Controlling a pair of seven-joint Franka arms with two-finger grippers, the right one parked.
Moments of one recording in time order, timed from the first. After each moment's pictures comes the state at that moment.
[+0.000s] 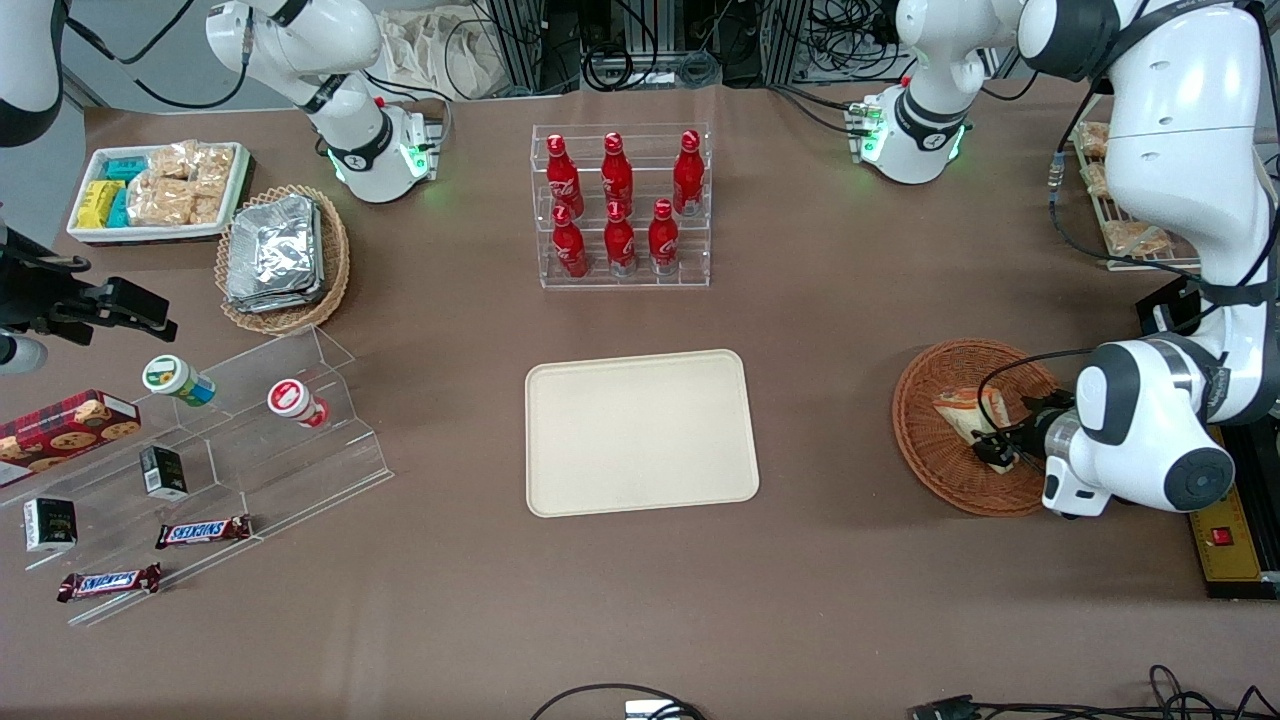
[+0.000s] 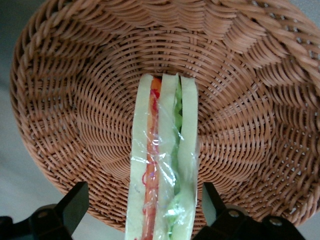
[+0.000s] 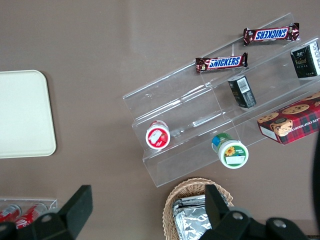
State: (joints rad) arm 0.05 0.66 -0.02 -1.56 -0.03 1.75 -0.55
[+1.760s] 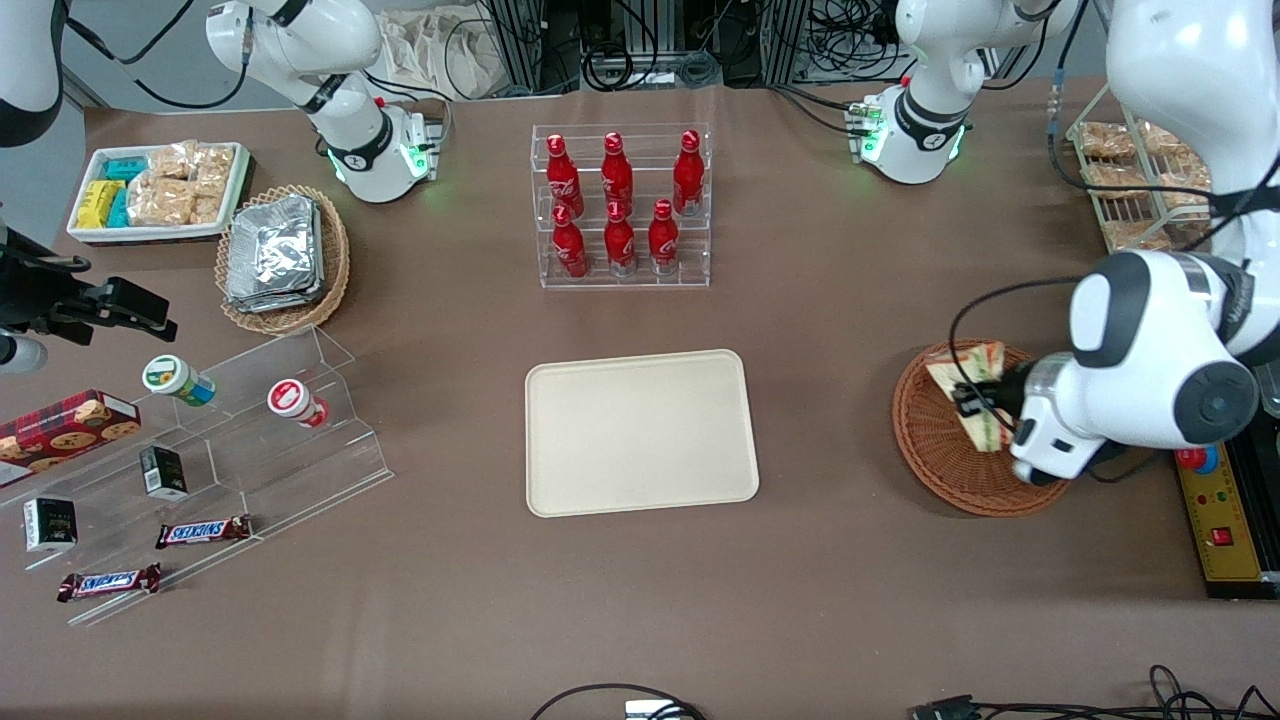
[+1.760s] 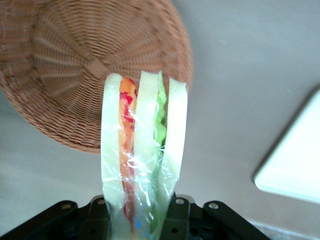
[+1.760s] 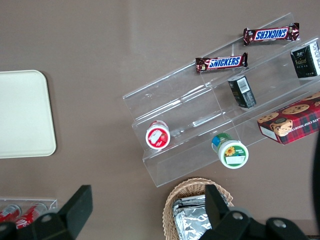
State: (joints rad) arm 0.03 0.38 -0.19 -1.59 -0.07 1.63 -0.44
